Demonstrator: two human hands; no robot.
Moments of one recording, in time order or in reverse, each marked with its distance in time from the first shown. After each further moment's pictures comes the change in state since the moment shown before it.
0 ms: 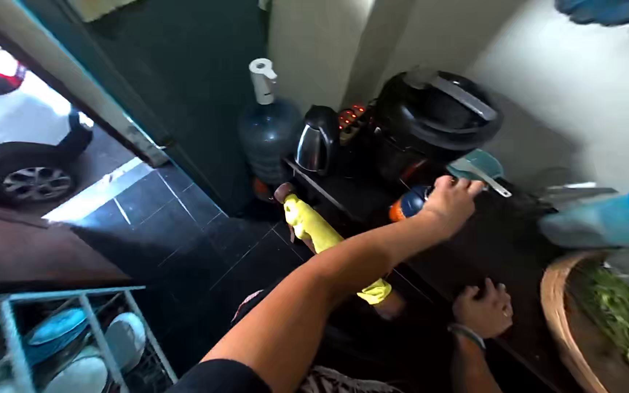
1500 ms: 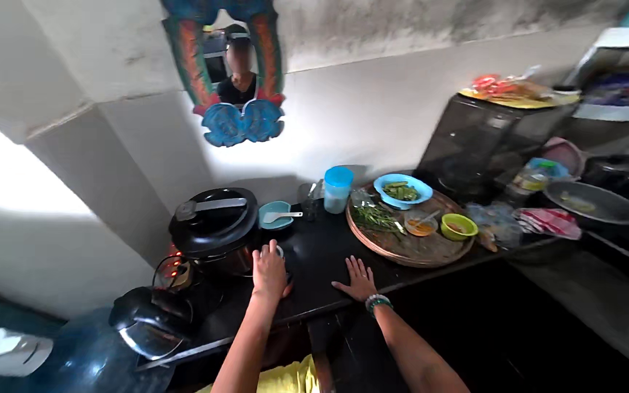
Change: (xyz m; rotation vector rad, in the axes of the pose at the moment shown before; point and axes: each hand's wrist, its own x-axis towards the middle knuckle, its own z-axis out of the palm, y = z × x) left_hand 0.015 -0.004 -0.024 0.206 -0.260 0.125; right_hand 0.026 -0.011 -0.023 0.100 -0.447 0.290
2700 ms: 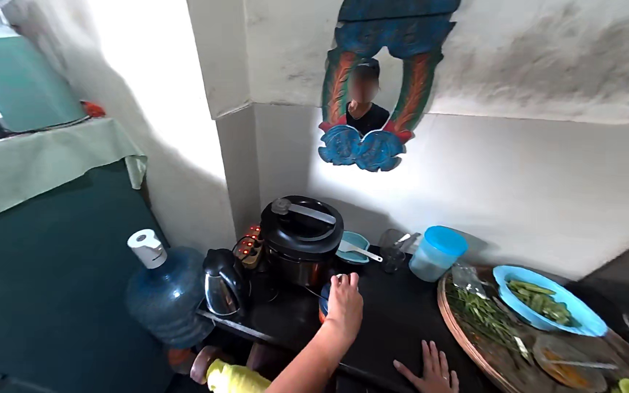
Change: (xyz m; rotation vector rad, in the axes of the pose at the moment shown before) left_hand 0.003 -0.003 0.012 -0.157 0.097 -0.027; right_hand 0.003 0.007 0.005 -0.018 0.065 -0.127
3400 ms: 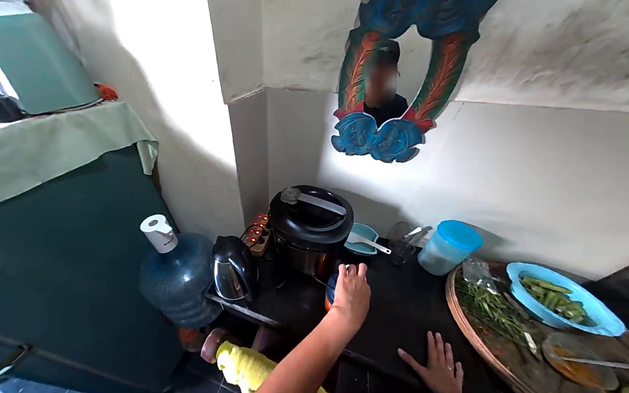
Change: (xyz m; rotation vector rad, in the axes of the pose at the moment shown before) left_hand -0.003 -0.002 -0.005 0.055 -0.012 0.021; right_hand -0.003 0.000 0.001 0.021 0.022 0.001
